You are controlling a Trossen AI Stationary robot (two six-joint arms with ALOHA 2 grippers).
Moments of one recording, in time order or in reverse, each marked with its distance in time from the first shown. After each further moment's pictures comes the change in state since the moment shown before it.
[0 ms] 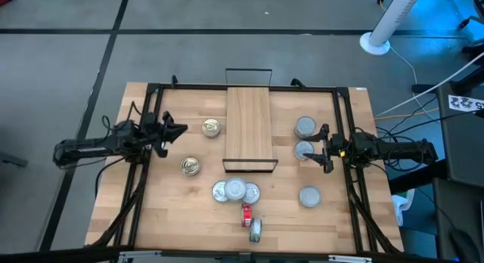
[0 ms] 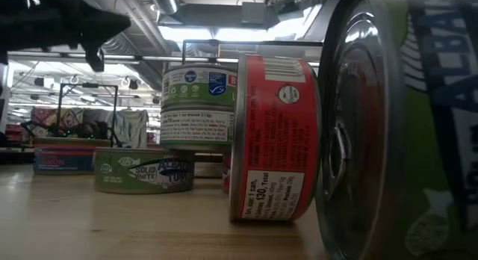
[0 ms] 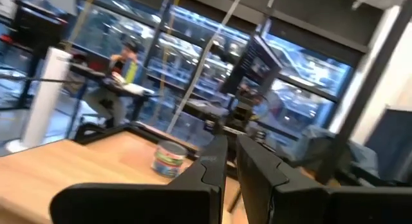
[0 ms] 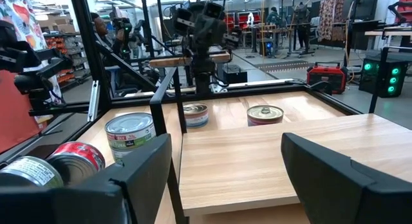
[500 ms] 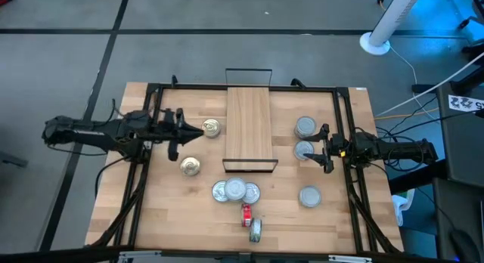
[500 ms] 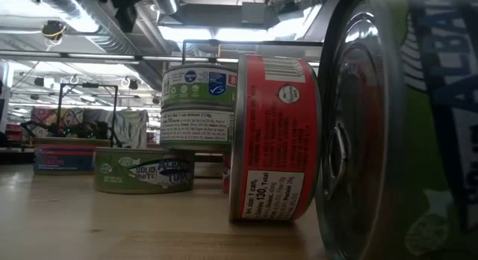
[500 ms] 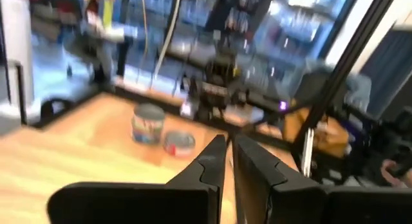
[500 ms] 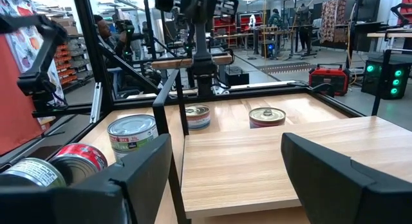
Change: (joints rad) left arm -0.150 0.579 0.515 -0.265 -0.012 0.056; right arm 0.000 0.000 0.000 0.006 -0.008 0.000
